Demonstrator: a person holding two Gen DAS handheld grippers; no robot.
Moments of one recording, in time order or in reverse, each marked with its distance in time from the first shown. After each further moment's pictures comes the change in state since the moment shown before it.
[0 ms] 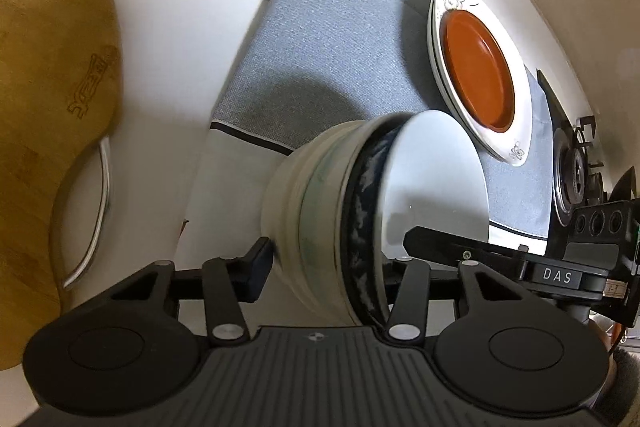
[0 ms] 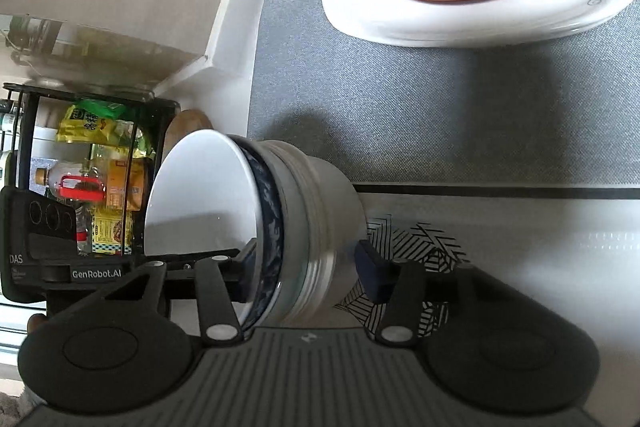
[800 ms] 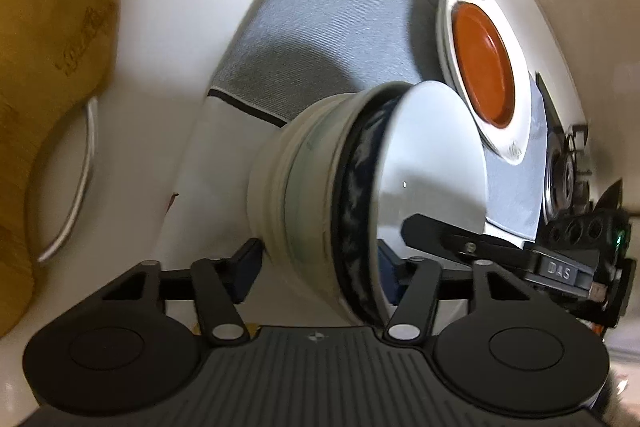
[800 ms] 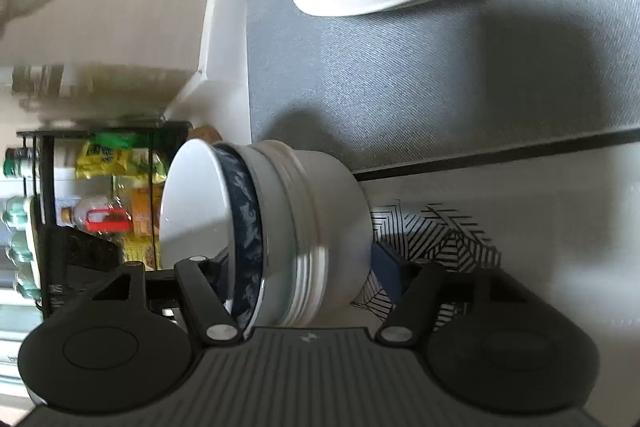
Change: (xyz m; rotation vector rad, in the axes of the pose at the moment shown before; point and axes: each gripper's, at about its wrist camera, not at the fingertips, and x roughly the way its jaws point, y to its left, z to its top) left arm 0.008 0.012 -0.003 -0.051 0.045 -0.056; right arm 0.005 -0.015 -0.005 0.102 -0.001 0.077
